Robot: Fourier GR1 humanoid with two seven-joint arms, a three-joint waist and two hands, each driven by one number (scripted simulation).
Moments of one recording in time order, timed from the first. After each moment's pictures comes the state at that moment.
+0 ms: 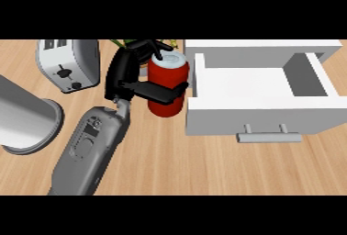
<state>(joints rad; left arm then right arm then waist) -0.67 0.03 -0.15 -1.34 0.03 0.30 0.16 0.30 -0.05 -0.29 -2.19 -0.15 0.20 0.09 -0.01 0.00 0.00</state>
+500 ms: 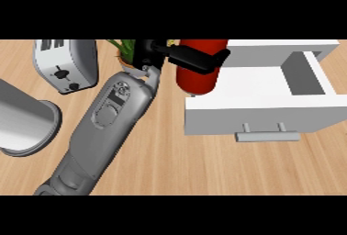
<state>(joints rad) -1.00 0.01 -0.17 -1.16 0.04 0.41 0.27 0.31 -0.03 -0.26 -2.20 -0.12 0.20 0.08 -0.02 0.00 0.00</state>
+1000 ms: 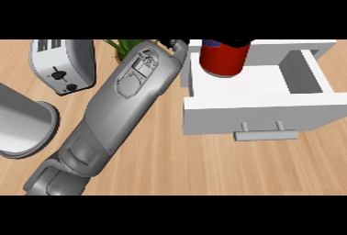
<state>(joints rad) -1.27 0.00 -0.19 -0.88 0.13 0.49 0.25 0.29 -0.04 -0.28 -2.19 -0.13 0.21 0.10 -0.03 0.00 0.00</state>
